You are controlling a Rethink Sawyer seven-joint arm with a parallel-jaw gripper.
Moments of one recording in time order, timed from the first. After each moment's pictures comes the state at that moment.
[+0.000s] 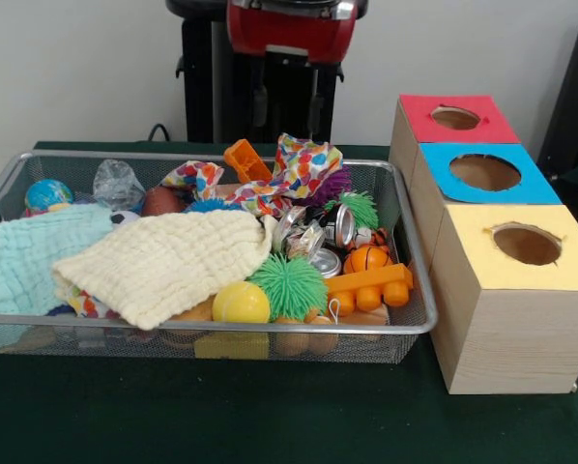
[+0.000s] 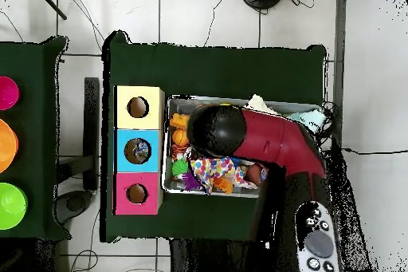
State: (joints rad) arm -0.25 -0.78 -0.02 1.55 -0.05 0.79 1.65
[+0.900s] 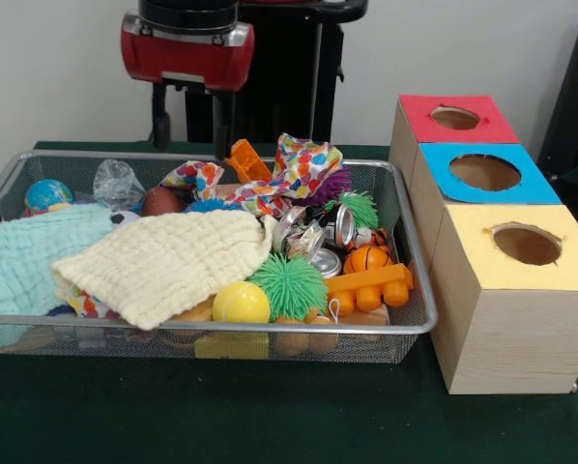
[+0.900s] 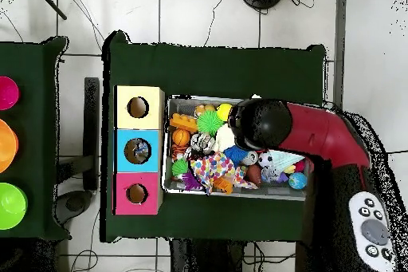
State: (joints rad) arm -0.46 -0.76 0.13 1.50 -0.21 0.79 1.65
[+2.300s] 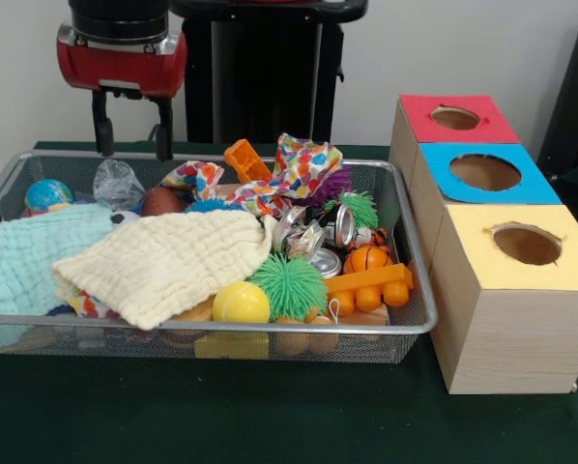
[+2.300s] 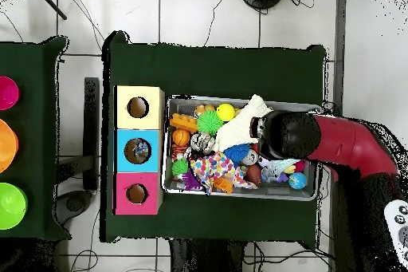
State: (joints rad) arm -0.65 -0.77 0.30 1.56 -0.37 0.79 1.65
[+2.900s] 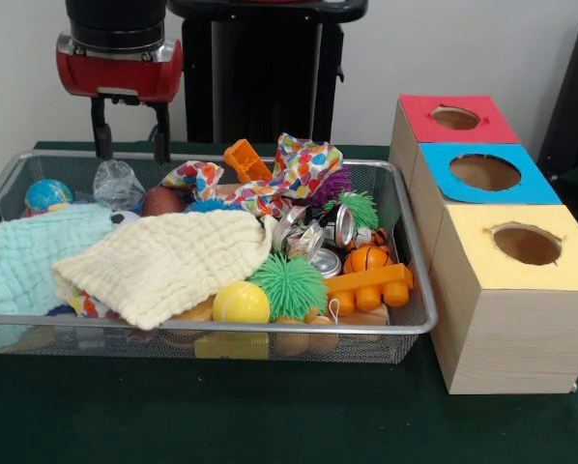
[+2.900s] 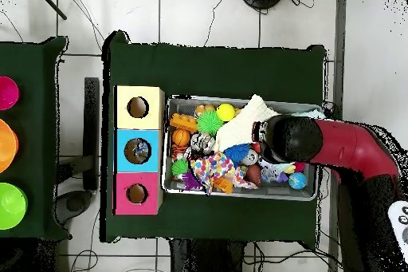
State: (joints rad) arm -0.70 -0.77 0.36 1.59 -0.42 0.79 1.65
